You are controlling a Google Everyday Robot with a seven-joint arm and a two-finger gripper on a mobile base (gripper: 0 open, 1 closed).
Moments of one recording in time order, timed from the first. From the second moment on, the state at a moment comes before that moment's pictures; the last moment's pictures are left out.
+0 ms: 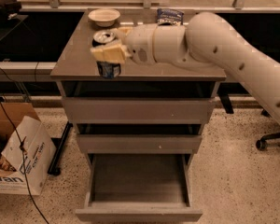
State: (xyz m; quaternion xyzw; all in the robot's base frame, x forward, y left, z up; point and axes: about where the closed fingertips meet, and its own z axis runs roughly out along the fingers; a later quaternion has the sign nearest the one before) arm 0.624 0.081 0.964 -0.46 0.61 0.33 0.55
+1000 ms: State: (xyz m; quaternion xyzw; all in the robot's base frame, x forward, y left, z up) arm 0.491 0.066 0.815 -0.44 0.65 0.31 0.54
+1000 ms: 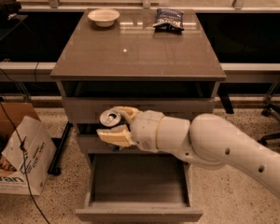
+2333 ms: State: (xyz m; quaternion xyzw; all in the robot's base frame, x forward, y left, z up) arm 0.491 0.047 0.687 -0.38 0.70 0.33 0.51
